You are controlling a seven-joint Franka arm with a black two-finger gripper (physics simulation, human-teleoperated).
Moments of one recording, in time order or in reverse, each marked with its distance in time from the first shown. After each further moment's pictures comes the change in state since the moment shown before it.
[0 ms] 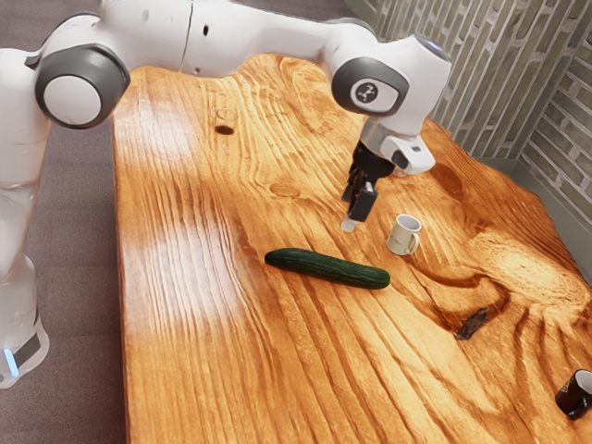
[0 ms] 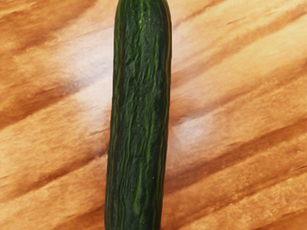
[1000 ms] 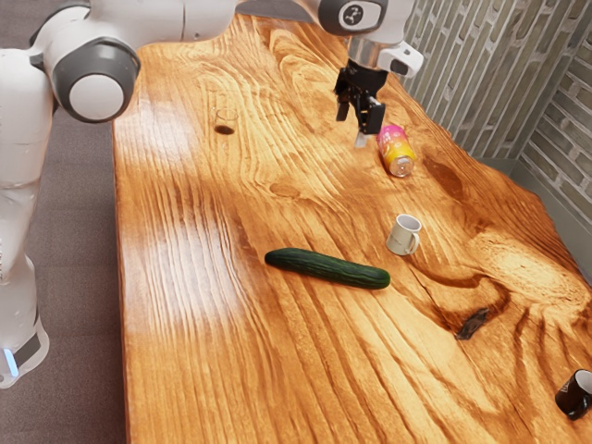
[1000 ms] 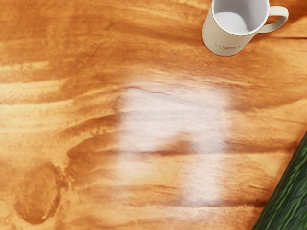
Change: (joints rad) arm 0.013 0.007 0.263 0.187 -0.029 0.010 -0.171
